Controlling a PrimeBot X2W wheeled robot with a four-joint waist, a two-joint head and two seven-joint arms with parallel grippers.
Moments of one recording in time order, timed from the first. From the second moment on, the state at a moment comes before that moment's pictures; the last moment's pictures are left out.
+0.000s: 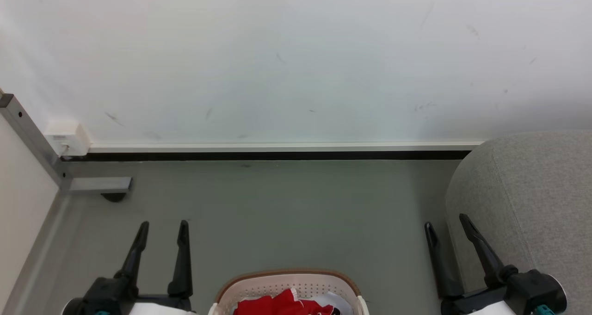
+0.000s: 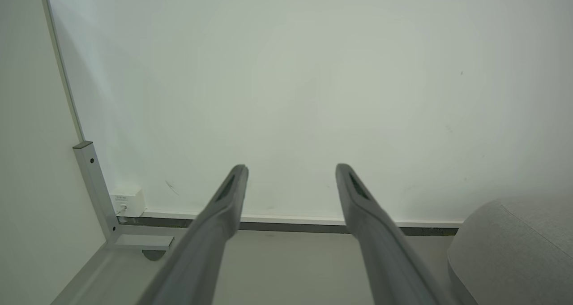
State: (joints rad) left arm -0.01 0.06 -0.03 0.05 -0.13 -0.02 -0.24; right arm -0.07 -0.06 0.19 0.13 0.24 0.13 -0.24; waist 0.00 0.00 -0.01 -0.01
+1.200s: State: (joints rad) left arm -0.02 0.05 -0.04 0.10 -0.07 -0.04 -0.26; right arm -0.08 -0.05 0.17 0.11 0.21 0.13 -0.26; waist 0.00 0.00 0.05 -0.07
